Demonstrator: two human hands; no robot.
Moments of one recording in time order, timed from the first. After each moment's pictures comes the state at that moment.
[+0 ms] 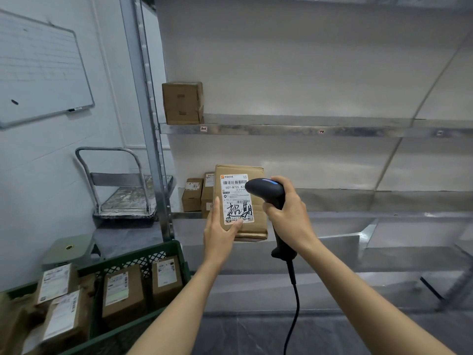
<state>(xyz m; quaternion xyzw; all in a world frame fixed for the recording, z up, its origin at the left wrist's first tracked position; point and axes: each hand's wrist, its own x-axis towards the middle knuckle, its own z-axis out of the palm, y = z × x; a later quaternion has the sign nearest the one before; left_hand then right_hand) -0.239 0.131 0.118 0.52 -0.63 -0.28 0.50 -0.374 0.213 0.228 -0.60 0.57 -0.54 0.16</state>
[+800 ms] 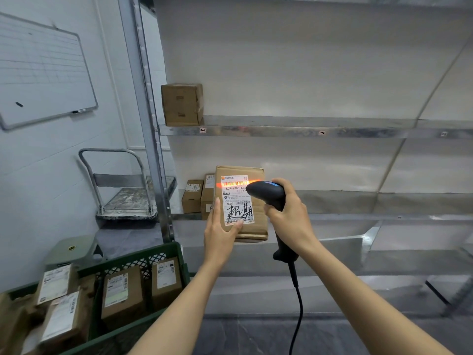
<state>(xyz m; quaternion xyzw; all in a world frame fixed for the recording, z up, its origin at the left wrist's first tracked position) -0.250 0.128 0.119 0.53 -0.63 -0.28 0.49 -0.387 0.208 0.225 -0.61 0.56 -0.54 0.16</state>
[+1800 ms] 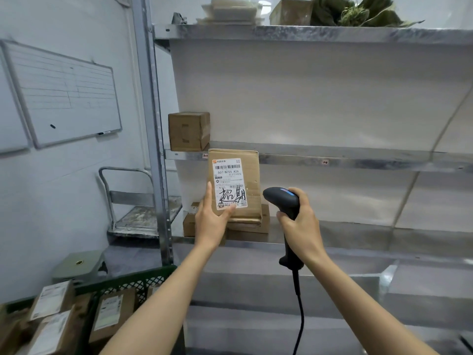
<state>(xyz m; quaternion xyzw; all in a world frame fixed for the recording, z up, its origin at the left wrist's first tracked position) -0.270 0.080 0.197 0.52 -0.61 -0.18 0.57 -0.448 0.171 0.242 -0.59 0.53 -0.59 0.16</state>
